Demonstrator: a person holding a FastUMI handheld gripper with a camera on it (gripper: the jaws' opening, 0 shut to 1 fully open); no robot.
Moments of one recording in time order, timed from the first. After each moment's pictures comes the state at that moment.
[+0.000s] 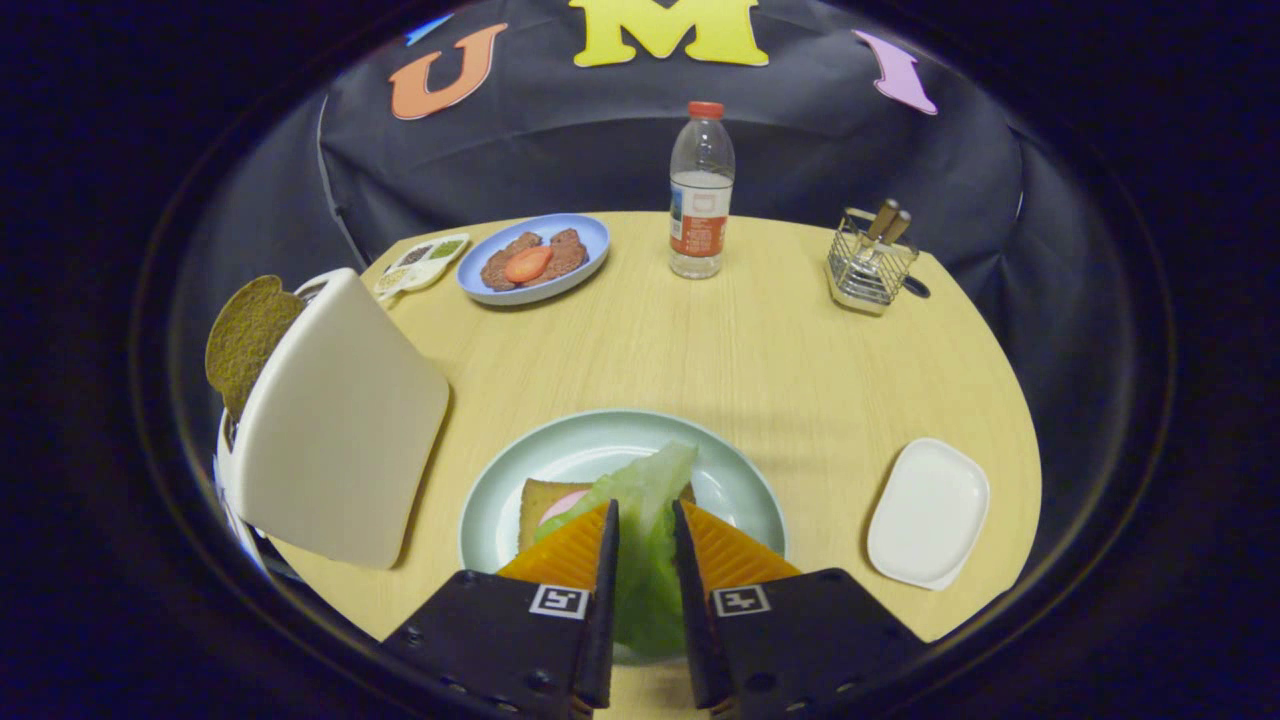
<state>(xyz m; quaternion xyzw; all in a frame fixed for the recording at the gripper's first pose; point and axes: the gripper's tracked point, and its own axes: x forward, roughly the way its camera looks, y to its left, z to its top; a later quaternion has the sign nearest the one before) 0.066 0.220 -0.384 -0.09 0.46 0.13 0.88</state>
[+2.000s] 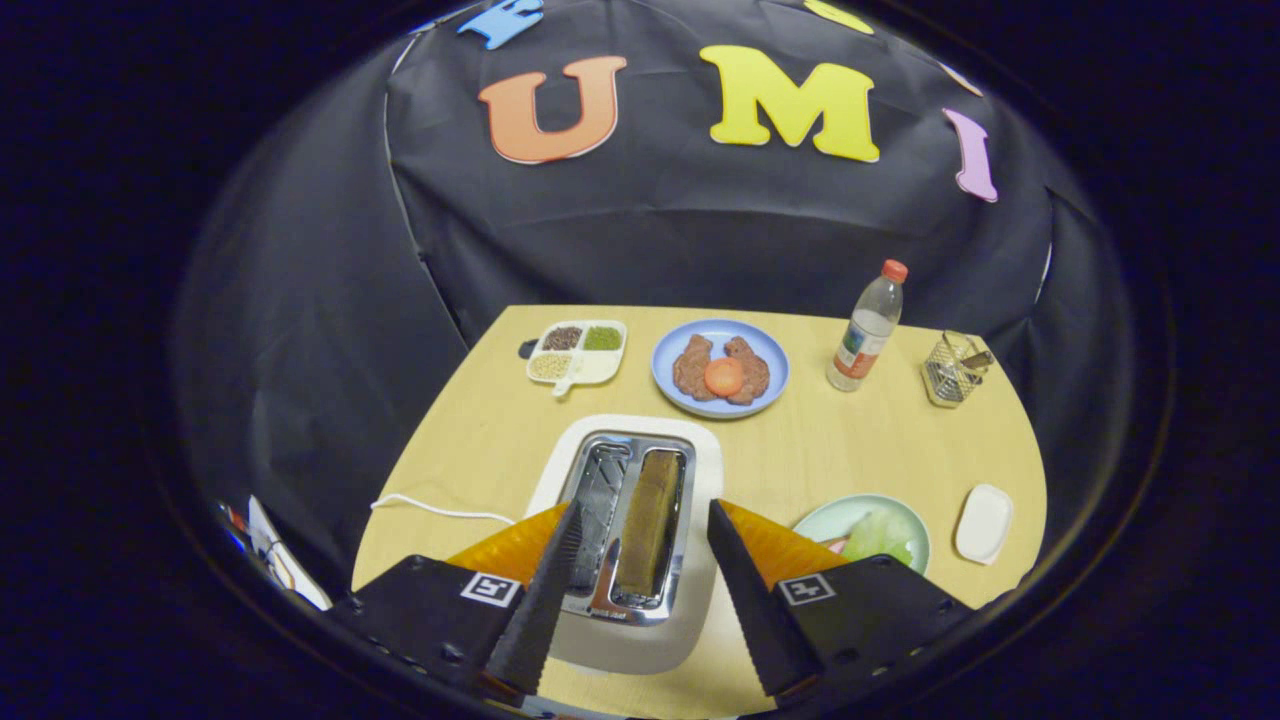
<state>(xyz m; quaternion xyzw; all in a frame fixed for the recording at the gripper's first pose) 0.014 0.454 -0.270 -0.06 0.42 0.16 0.89</state>
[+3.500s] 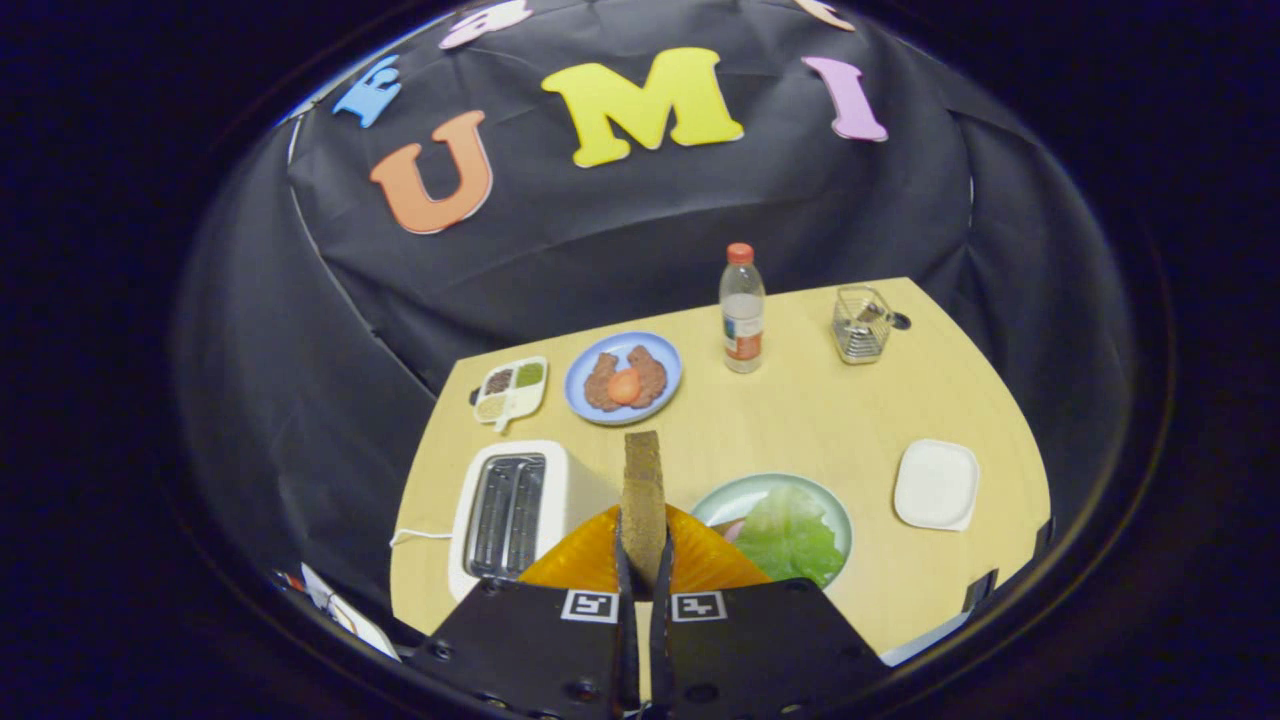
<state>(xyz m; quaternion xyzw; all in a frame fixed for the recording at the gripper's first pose) 0.022 0.304 -0.234 0.06 0.43 0.10 0.89</state>
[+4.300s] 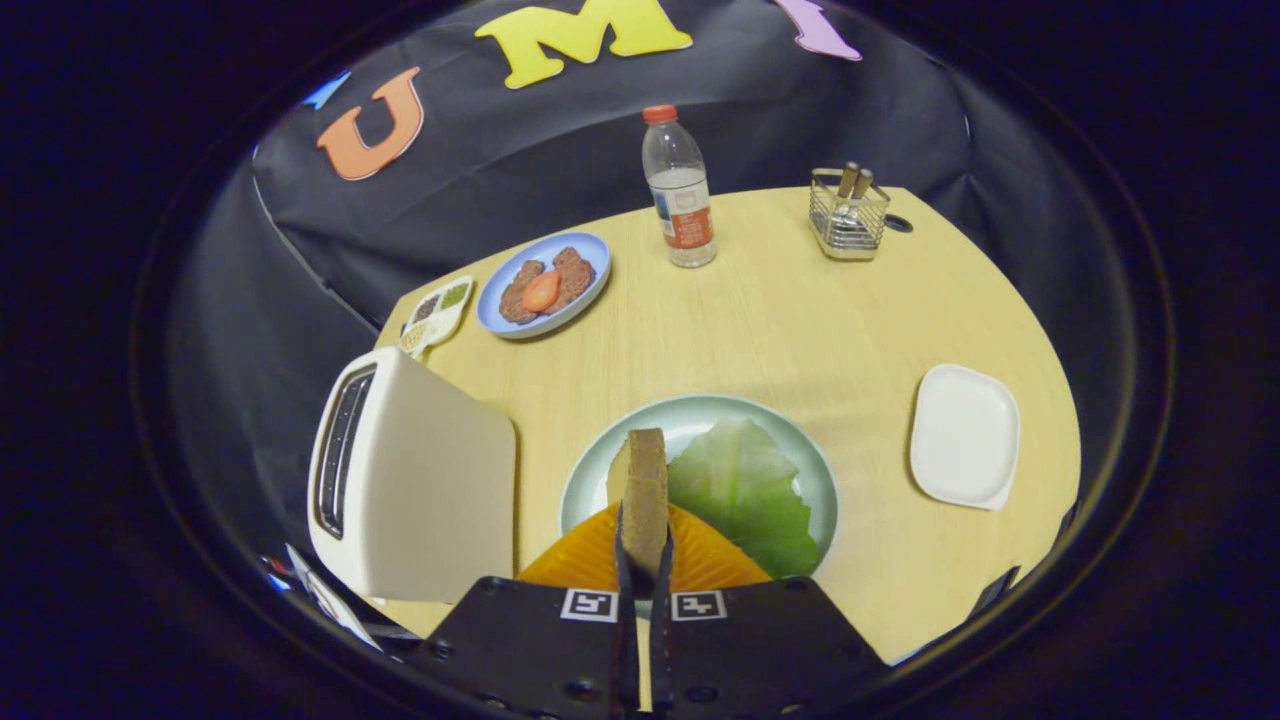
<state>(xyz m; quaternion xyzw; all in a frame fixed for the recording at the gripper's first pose) 0.040 0.251 -0.357 0.05 0.52 0.12 0.85</state>
